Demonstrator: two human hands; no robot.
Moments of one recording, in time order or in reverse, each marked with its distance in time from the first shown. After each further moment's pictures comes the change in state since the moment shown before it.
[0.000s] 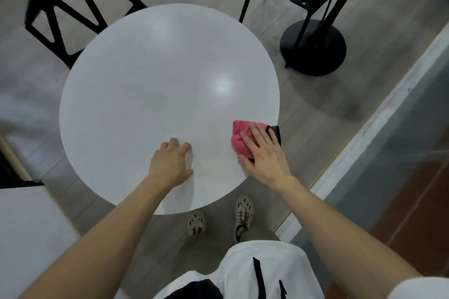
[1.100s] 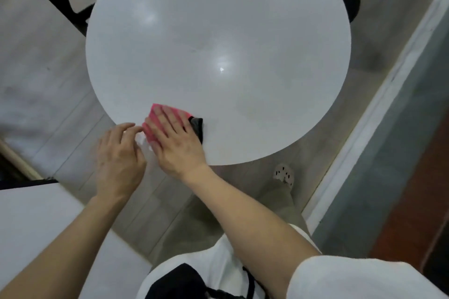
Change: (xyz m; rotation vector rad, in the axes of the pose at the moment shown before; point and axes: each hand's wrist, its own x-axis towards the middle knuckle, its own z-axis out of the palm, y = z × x) left_hand -0.074 -0.280 0.098 -0.111 0.678 0.062; right_hand 0.048 -0.404 0.136 0.015 0.057 -0.127
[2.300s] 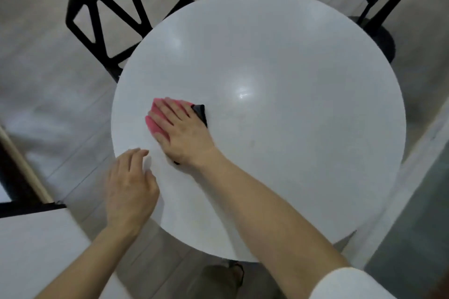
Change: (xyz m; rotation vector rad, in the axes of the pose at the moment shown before) left_hand 0.102 -0.005 0.011 0.005 -0.023 -0.240; right_hand 0.200 0.065 -0.028 0.012 0.087 -0.171
